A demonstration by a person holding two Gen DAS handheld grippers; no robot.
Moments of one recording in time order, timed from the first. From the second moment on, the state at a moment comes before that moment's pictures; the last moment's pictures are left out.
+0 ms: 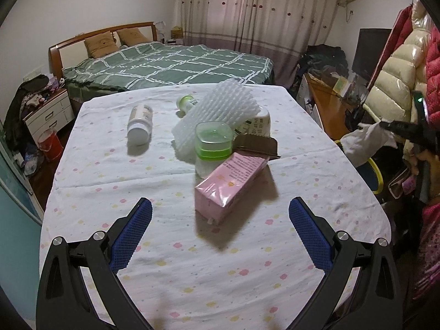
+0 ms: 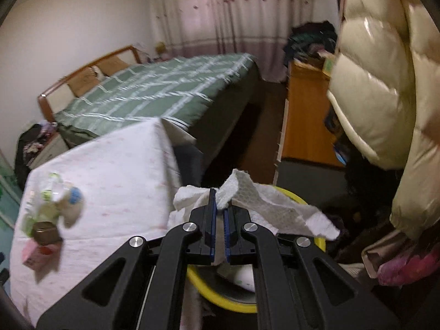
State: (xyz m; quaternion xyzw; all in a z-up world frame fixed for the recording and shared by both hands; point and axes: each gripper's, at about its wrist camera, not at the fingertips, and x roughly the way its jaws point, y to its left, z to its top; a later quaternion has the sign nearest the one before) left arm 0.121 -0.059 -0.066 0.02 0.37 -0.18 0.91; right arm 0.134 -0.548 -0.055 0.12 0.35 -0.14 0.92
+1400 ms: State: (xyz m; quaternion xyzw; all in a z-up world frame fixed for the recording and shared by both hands) left arm 0.291 0.008 -0.074 0.02 0.41 -0.03 0.91; right arm 0.137 -0.523 -0.088 0.11 0.38 -0.15 0.91
